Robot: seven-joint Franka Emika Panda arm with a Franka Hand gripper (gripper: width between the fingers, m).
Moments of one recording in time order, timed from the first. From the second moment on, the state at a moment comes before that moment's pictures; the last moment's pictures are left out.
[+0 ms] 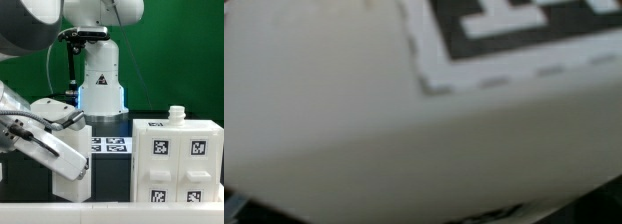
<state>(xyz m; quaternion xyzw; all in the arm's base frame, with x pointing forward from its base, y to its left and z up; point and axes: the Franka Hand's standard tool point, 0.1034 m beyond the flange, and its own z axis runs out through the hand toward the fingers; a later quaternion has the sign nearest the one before) 0.579 -0.098 0.045 -0.81 0.41 0.37 0.19</state>
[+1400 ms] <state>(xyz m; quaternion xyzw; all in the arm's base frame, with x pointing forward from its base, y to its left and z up) 0.591 -0.102 0.102 -0.89 0.37 0.23 0.11</state>
